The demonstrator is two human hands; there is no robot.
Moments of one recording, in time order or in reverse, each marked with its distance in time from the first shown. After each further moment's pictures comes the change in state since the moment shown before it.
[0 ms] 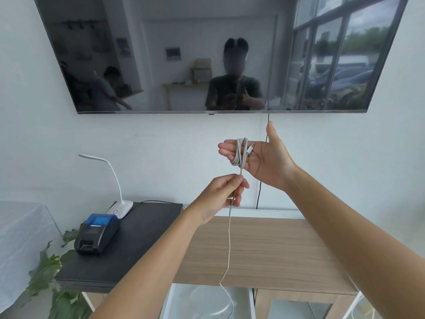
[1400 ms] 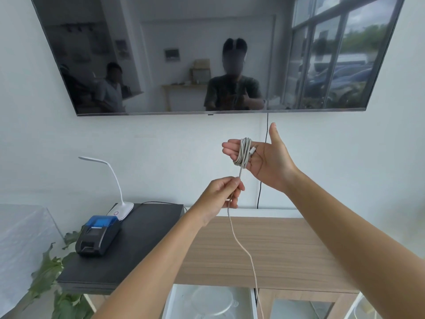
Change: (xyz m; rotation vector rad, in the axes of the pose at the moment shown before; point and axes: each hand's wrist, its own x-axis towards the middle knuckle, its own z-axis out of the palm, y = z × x) left_hand 0.000 -0.007 0.000 0.081 0.079 -0.001; right_hand -0.002 0.005 -0.007 -0.031 0.052 -0.065
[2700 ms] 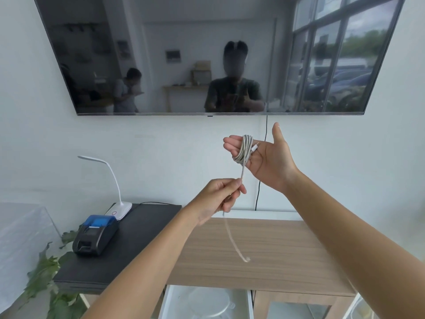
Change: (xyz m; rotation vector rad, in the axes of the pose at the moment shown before) left_hand -0.004 0.011 -0.002 -0.012 -0.087 -0.036; right_hand -0.005 -0.008 0.006 0.129 -0.020 -0.031
